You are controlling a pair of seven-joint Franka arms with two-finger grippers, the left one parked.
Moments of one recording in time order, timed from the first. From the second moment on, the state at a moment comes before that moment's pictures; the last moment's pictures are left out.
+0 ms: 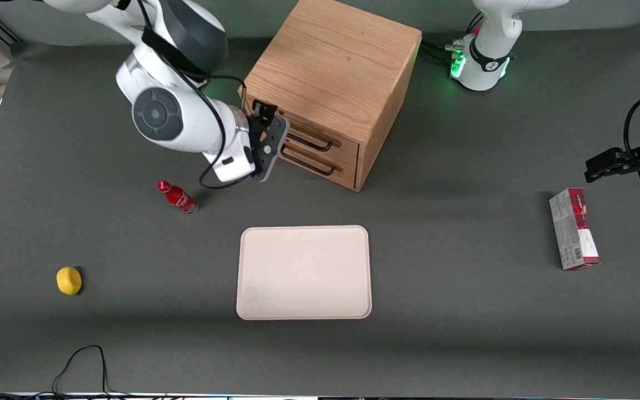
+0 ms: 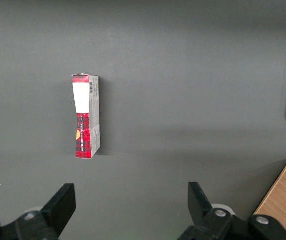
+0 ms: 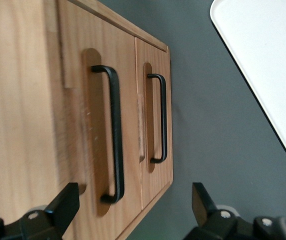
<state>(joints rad) -0.07 0.40 0.75 -1.55 0.18 1.67 -0.40</state>
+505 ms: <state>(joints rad) -0.04 0.42 0.76 -1.66 0.18 1.81 -0.40</state>
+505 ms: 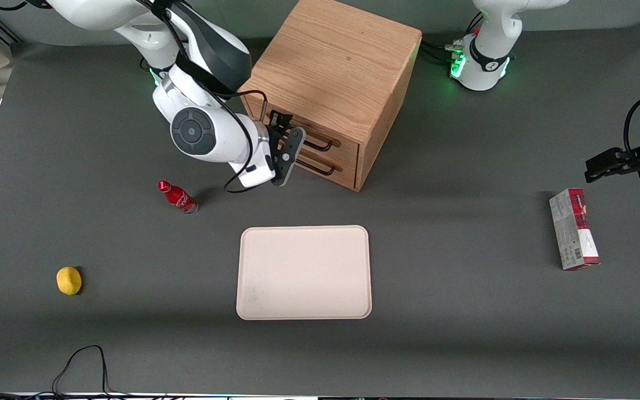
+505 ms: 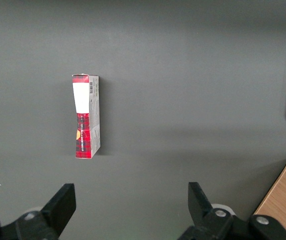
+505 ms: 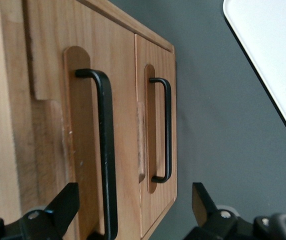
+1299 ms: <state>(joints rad) -0.03 0.44 0.76 -1.72 0.14 1.91 -0.40</state>
